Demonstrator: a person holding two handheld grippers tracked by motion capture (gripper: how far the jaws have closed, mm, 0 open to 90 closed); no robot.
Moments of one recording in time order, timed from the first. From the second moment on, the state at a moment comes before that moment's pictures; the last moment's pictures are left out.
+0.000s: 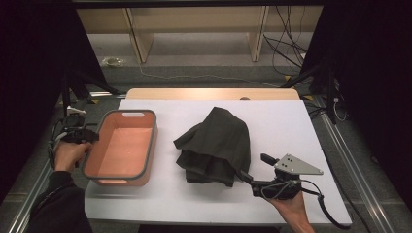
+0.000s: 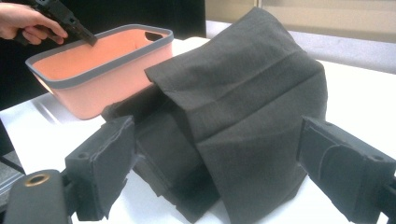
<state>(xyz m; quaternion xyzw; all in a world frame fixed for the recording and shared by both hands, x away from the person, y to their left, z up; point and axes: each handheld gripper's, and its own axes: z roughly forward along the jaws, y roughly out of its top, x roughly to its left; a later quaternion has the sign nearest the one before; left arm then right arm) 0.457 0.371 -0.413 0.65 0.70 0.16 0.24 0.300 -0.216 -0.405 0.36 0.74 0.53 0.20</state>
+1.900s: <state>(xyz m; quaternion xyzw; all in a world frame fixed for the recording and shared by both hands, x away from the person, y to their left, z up) 0.453 0.261 -0.365 0.70 0.60 0.12 0.37 0.315 -0.216 -0.410 0.38 0.75 0.49 0.21</state>
